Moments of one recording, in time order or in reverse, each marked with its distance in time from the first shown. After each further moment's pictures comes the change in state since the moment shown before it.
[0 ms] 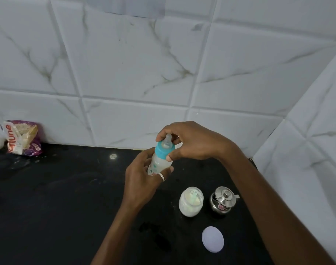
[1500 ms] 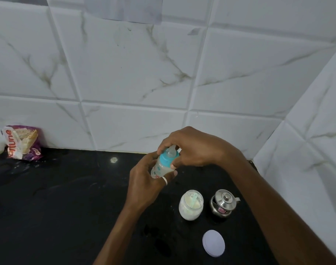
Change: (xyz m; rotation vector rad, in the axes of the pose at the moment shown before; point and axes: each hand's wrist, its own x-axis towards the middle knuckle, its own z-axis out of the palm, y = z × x) left_hand 0.002 0.008 0.008 0.017 -0.039 0.036; right_hand -0.001 0.007 0.002 -0.188 -0.068 -0.033
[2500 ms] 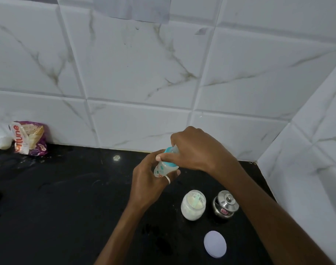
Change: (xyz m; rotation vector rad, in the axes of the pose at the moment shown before) left_hand -0.001 0.002 0.002 -0.012 0.044 0.005; right_hand 0.005 -0.015 0.015 -0.275 0.171 0.207
